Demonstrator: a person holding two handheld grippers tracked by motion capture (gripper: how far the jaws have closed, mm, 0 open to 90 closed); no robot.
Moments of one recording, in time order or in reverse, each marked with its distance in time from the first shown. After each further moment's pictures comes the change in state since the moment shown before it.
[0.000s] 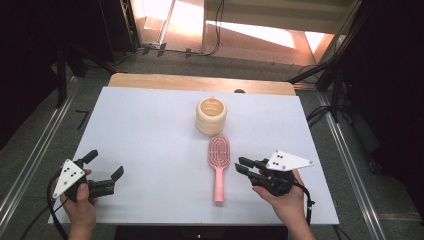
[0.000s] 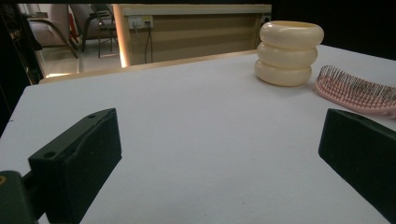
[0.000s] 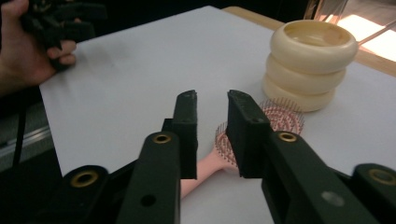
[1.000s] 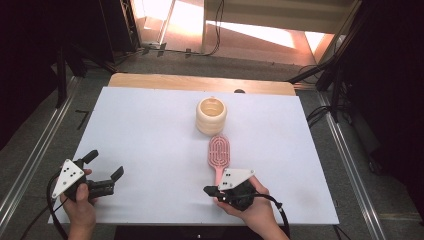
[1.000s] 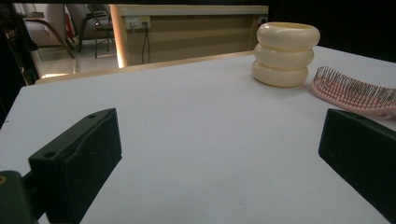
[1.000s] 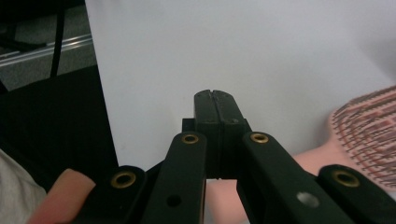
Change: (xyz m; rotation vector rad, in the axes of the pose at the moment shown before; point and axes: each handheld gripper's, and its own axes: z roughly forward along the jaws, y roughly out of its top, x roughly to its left) left arm 0.001 0.000 0.000 -0.001 -0.012 -0.002; right arm 0.055 -0.009 0.069 0.297 0.184 -0.178
